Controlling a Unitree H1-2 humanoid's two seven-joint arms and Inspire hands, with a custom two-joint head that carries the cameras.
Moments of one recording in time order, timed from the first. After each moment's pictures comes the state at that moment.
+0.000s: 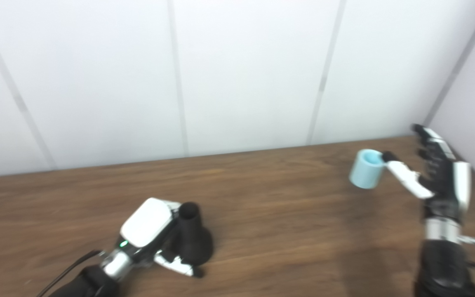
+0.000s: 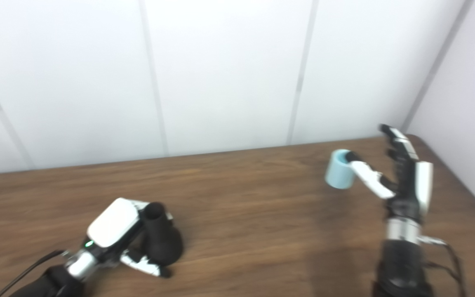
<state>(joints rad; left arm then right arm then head) -0.58 0.46 -0.88 0.54 0.77 -0.44 0.58 -0.11 -0.20 -0.32 -0.28 -0.20 0.18 -0.25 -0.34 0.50</state>
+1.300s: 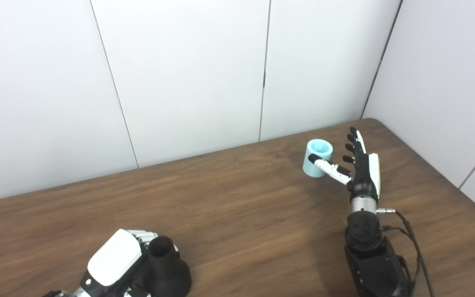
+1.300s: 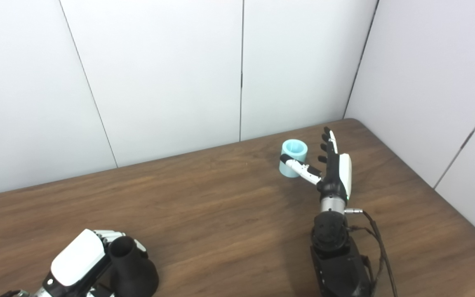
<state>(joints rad) -0.59 0.56 -1.08 0.41 0.68 -0.44 0.63 -0.29 -0.20 -0.31 0.20 -0.26 0.11 -0.39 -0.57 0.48</state>
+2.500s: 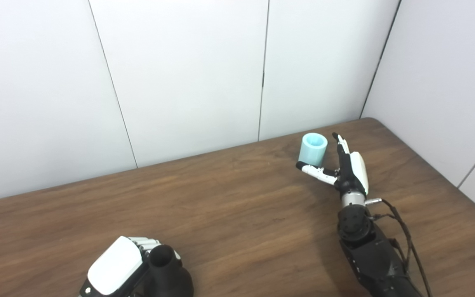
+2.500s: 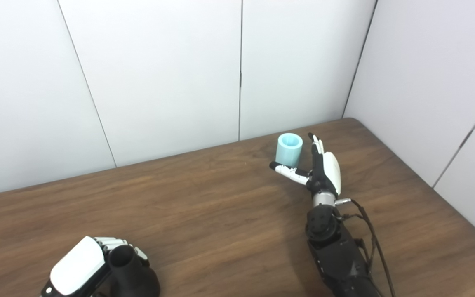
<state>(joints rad) -0.54 0.58 -1.04 0.34 0.68 -0.44 0.58 -0.36 -0.30 -0.14 0.38 -0.33 0.14 -0.40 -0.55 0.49</state>
